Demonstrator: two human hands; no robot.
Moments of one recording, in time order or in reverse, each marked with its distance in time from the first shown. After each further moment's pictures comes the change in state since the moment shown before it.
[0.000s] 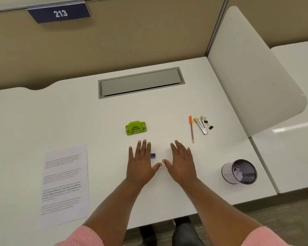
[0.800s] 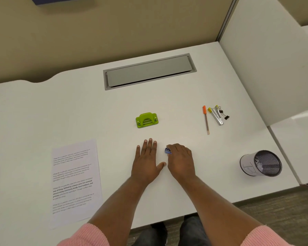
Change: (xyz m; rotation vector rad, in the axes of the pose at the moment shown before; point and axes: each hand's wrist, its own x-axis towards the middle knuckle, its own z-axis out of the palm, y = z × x) left_hand -0.011 -0.049 0.030 -0.092 -0.137 0.075; right_hand 0.001 -0.051 0.055 0.067 0.162 -0.047
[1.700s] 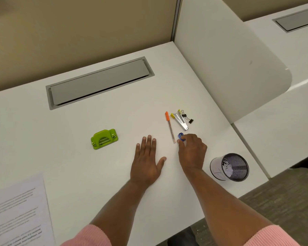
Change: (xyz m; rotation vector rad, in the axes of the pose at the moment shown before) left_hand 0.104 0.109 0.042 -0.082 0.184 0.204; right_hand 0.051 0.149 -0.048 0.002 0.309 0.503
